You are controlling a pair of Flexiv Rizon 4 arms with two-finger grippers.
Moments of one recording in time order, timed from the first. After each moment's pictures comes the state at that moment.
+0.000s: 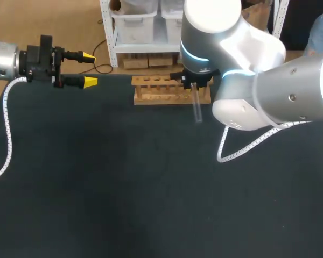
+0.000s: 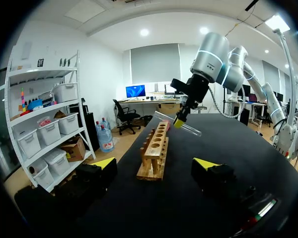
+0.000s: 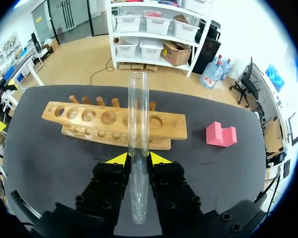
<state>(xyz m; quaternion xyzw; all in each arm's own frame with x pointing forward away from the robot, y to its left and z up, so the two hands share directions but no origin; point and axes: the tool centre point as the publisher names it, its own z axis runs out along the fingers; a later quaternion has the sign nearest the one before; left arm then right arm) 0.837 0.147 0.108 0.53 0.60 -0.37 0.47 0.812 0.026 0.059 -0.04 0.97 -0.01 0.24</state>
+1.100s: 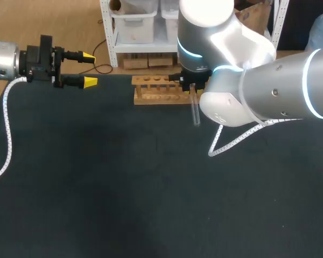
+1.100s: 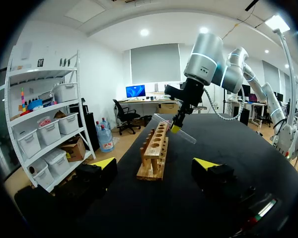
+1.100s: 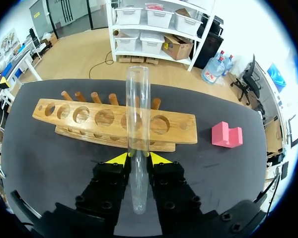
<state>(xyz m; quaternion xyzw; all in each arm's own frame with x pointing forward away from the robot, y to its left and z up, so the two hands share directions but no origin) 0.837 0.147 0.108 0.53 0.60 -0.37 0.47 0.819 0.029 0.041 -0.04 0.98 -0.01 0.21</state>
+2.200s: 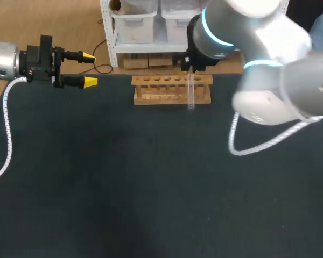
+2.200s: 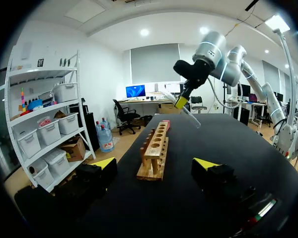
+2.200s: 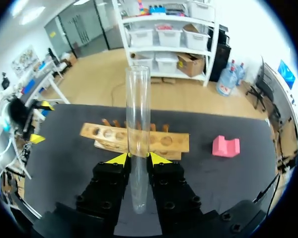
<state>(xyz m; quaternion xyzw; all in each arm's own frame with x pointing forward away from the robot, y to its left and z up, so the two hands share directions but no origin) 0.837 0.147 0.108 0.53 0.60 -0.37 0.47 0.804 0.043 0.134 -0.06 0.95 0.10 0.30</state>
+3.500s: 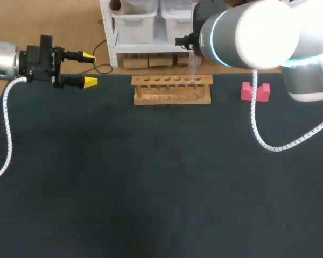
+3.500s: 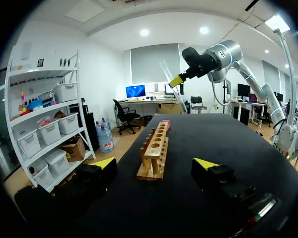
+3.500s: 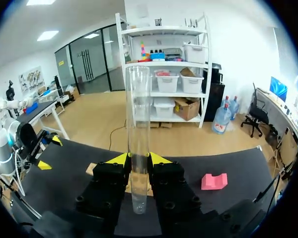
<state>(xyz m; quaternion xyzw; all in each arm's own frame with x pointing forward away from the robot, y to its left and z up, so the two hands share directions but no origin) 0.837 0.147 0.108 0.53 0.60 -0.37 0.47 0.830 0.035 0.200 -0.05 0.87 0.08 0.48</state>
